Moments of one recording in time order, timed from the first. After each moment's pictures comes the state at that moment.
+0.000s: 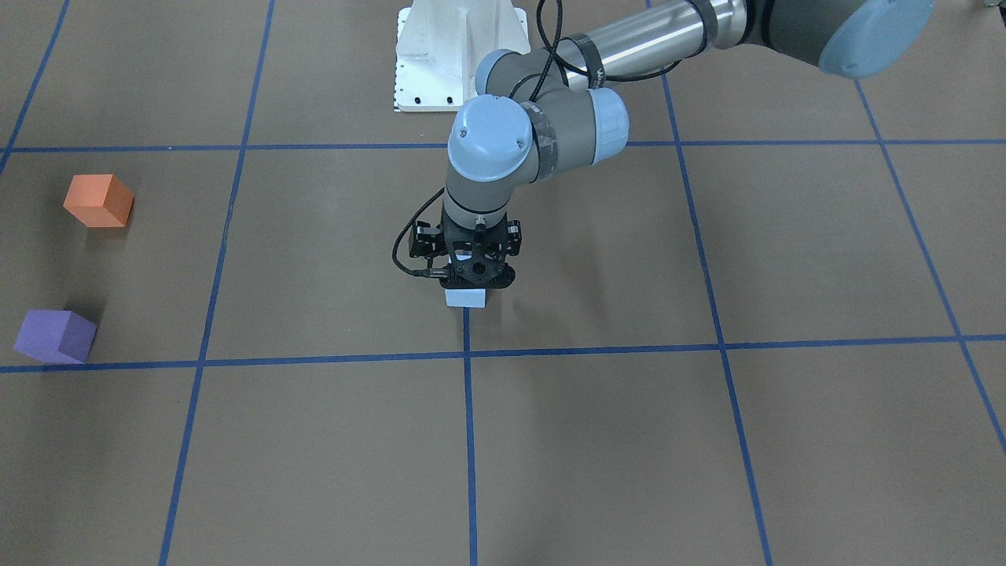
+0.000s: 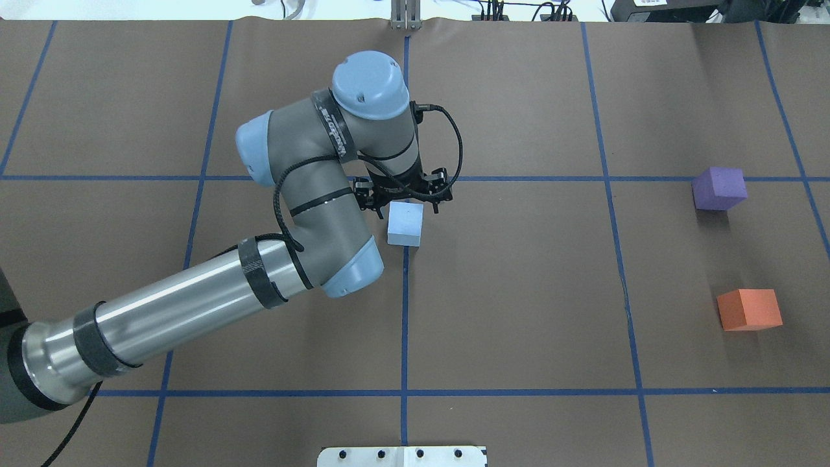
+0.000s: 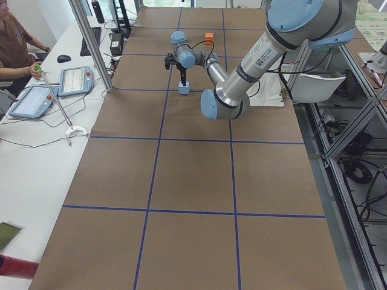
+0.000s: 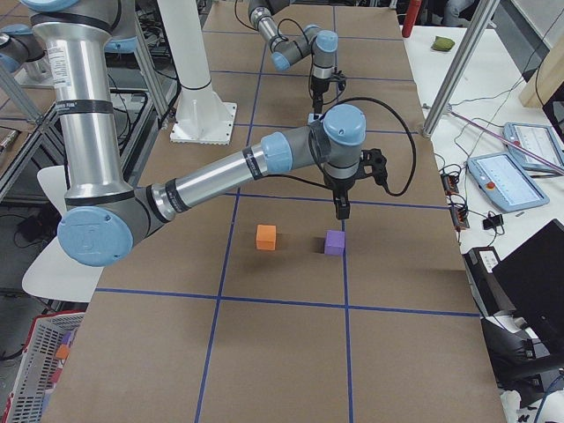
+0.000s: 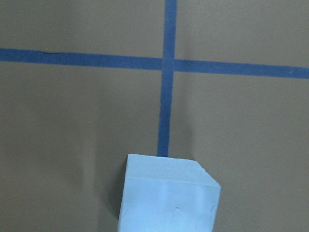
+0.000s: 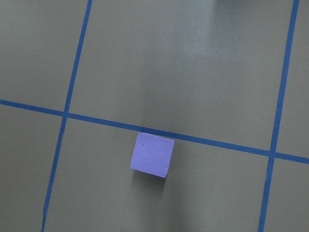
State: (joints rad) left arm -0.63 -2.52 -1.34 -1.68 -2.12 -1.22; right arm 1.47 -1.44 1.96 -1.79 2.46 0.15
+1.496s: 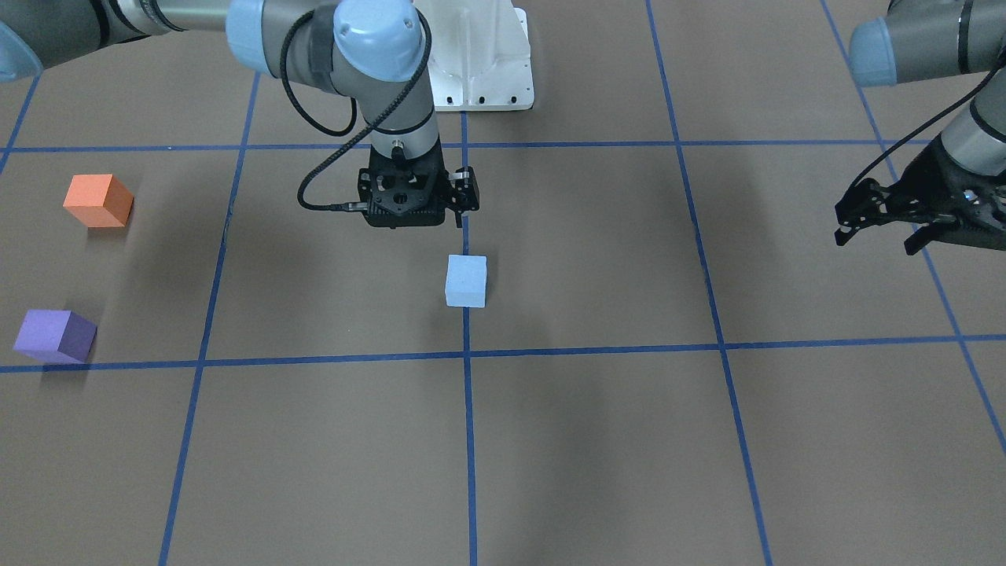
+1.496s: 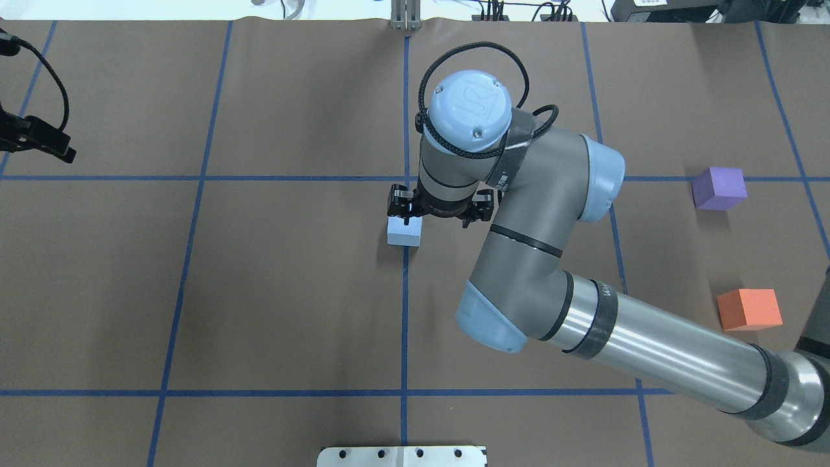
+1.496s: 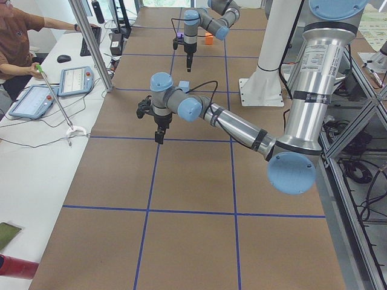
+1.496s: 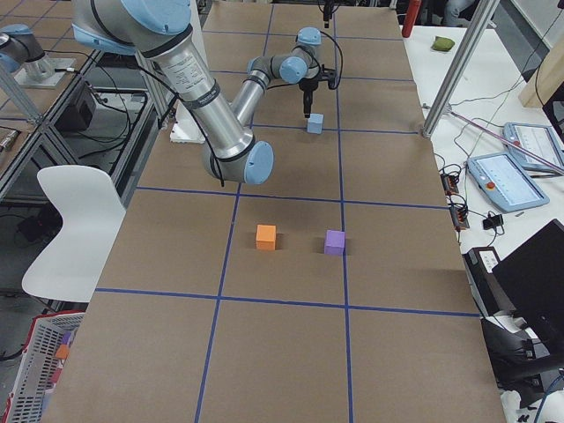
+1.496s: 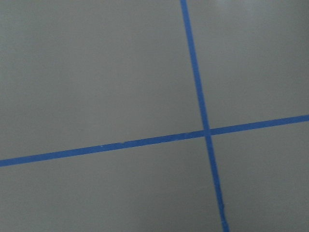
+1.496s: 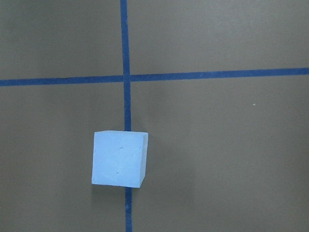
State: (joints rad) left arm -1.17 -1.72 -1.86 -1.63 -2.23 -0.41; right arm 0.56 -0.78 1.63 -1.65 1.92 1.23
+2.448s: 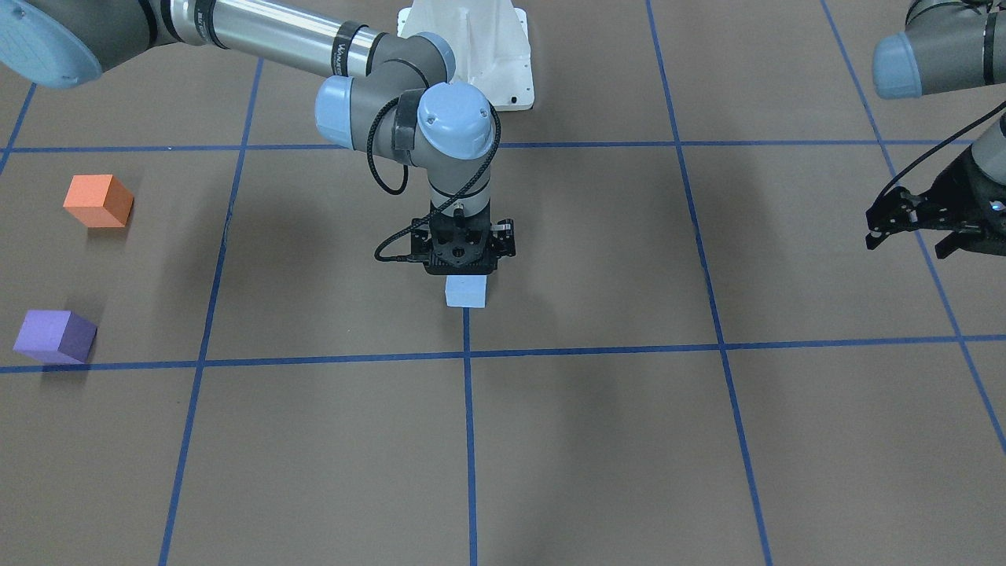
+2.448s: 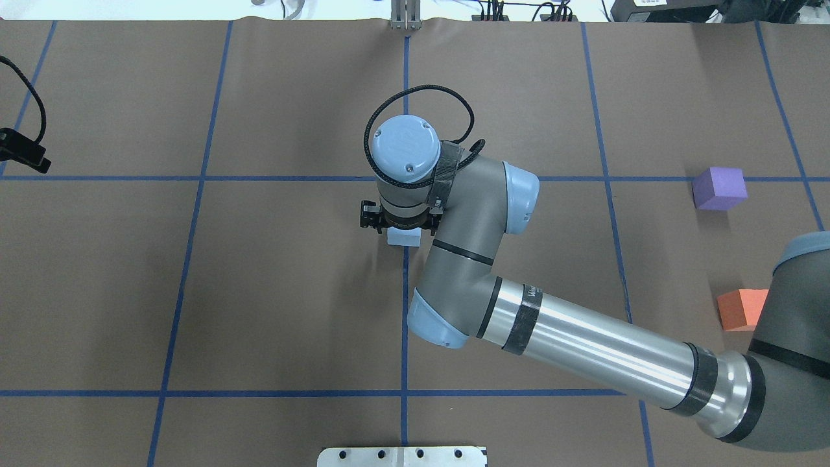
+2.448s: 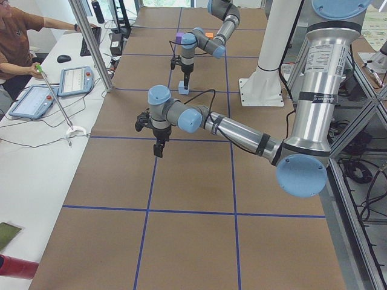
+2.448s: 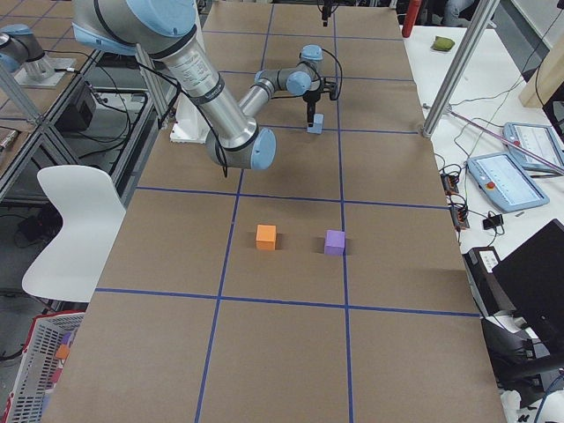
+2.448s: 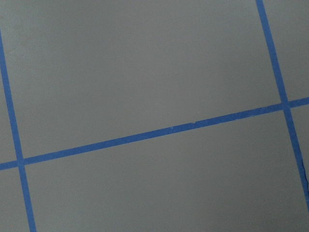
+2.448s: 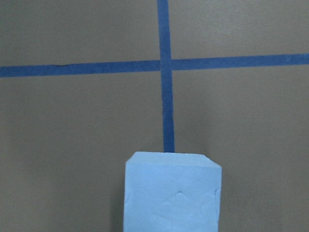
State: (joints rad) left arm -1.19 -1.68 -1.81 -1.65 -2.22 -0.34; right arm 0.51 -0.68 1.35 -1.50 1.85 1.25
